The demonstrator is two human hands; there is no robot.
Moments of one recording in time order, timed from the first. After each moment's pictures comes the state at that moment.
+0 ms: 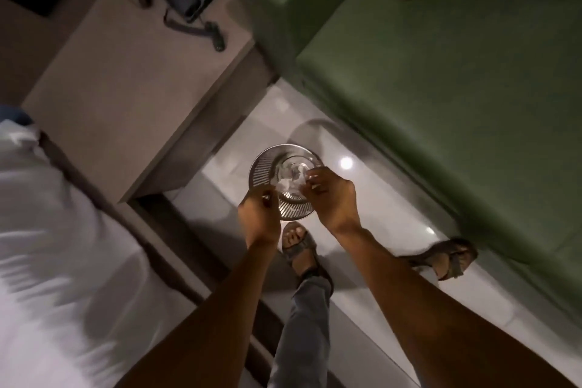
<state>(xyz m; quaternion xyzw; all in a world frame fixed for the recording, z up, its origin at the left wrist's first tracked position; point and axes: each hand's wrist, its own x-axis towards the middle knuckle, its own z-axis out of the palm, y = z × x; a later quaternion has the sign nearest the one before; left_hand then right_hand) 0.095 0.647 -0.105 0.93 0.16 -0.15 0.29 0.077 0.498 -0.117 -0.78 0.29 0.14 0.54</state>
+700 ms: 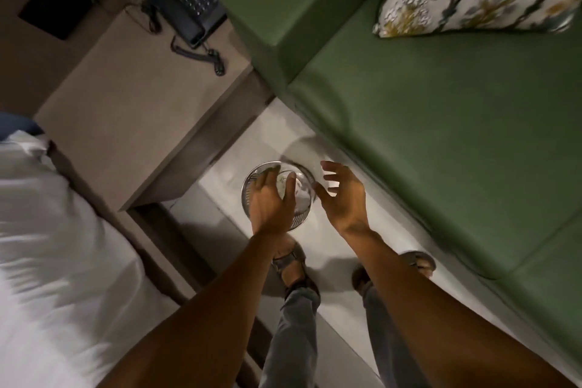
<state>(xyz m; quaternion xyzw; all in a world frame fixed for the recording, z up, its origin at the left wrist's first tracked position) 0.133 0.584 -0.070 0.95 0.05 -0.16 0.28 0.098 0.434 -0.084 -0.80 0.29 0.10 0.51</state>
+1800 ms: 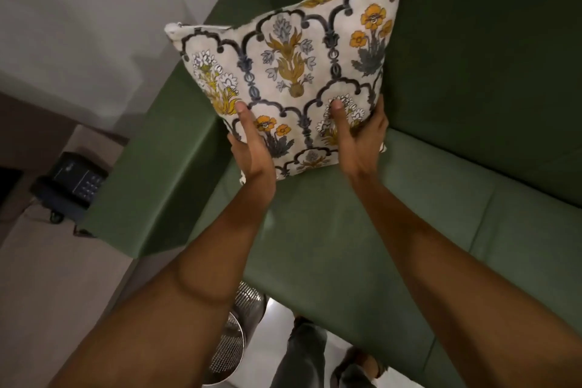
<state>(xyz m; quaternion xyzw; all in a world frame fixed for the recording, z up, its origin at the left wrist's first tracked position) 0.385 0.137 0.053 0.70 0.23 -0.22 0.64 0.293 0.013 0.039 -0.65 0.51 -0.24 0.51</state>
